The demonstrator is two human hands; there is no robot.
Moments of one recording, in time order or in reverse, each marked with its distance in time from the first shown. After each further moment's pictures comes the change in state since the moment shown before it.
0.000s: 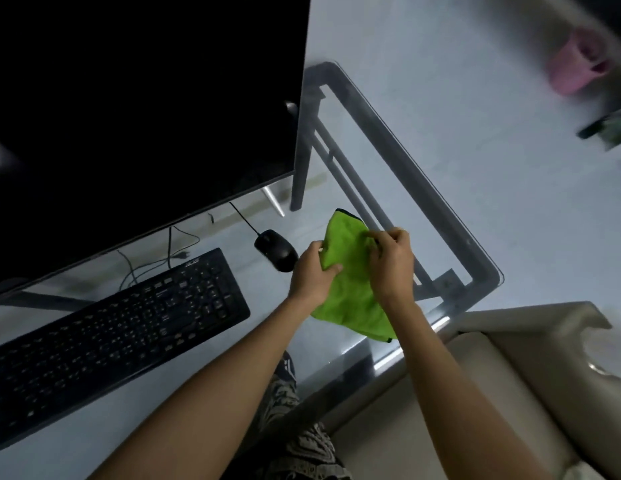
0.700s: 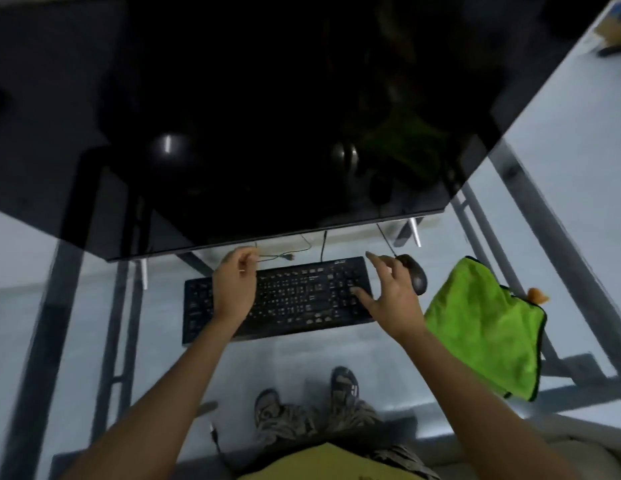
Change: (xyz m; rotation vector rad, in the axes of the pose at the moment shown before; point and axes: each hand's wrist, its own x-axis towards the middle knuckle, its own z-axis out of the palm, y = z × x) left_hand -0.139 -0.140 -0.274 0.089 0.810 0.068; right_hand -0.080 -0.158 0.076 0.078 -0.412 -0.491
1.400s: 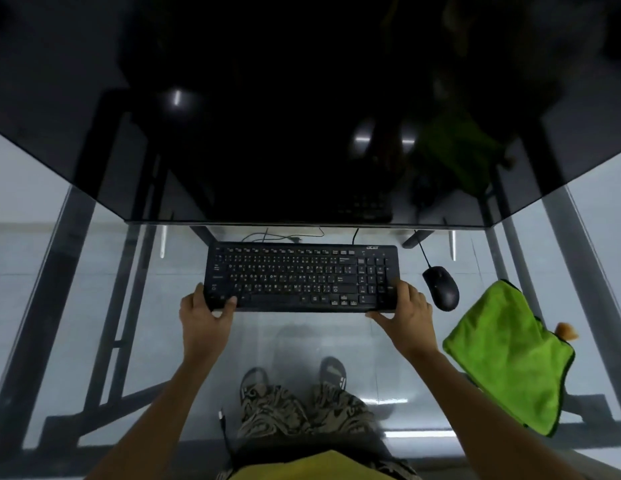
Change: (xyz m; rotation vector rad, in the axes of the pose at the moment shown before) left_hand -0.057 -0.121 -0.040 0.129 0.057 -0.426; right_hand 0.000 0.023 0.056 -0.246 -0.116 0.041
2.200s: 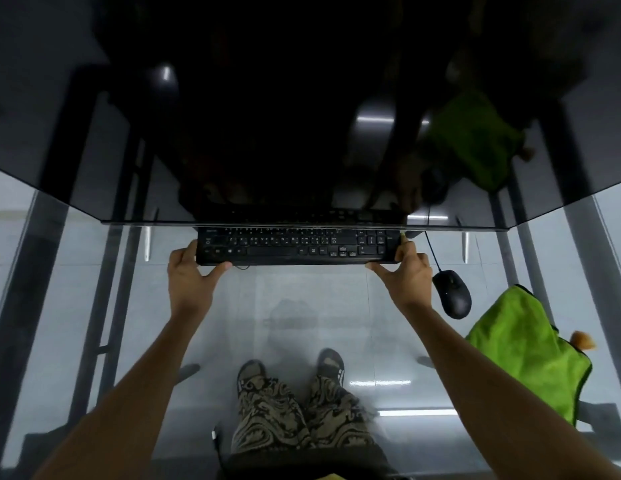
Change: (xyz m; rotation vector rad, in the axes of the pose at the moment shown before) left_hand 0.090 0.016 0.009 0.041 0.018 0.100; right_hand 0.088 -0.023 0.002 0.162 0.085 0.178
